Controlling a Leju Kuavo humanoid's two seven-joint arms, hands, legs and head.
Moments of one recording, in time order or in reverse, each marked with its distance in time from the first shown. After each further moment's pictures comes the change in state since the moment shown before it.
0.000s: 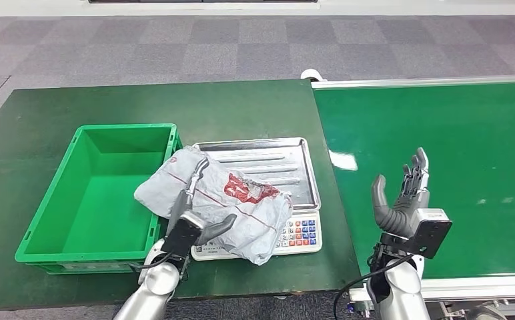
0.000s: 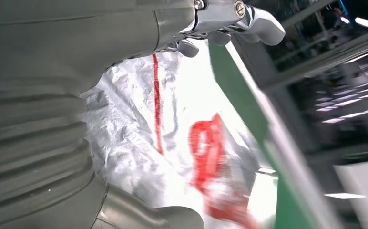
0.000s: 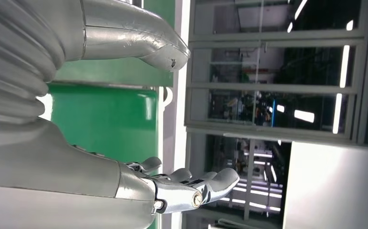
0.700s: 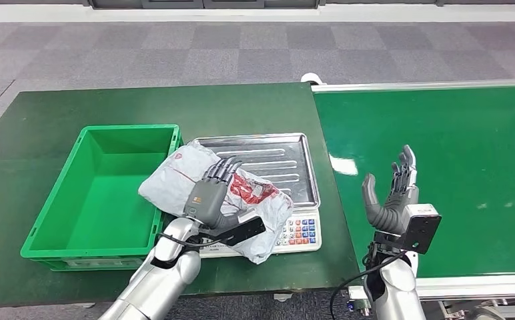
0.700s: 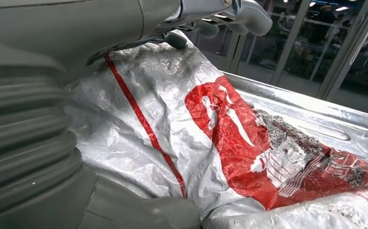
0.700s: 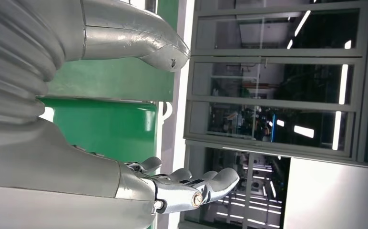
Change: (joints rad) left arm -0.179 0.008 -0.104 0.242 -0.664 0.056 0.378; right arm -0.012 0.024 -0.009 0.016 0.043 0.050 0.026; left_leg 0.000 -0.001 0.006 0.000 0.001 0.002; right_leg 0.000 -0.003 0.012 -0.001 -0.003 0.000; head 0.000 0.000
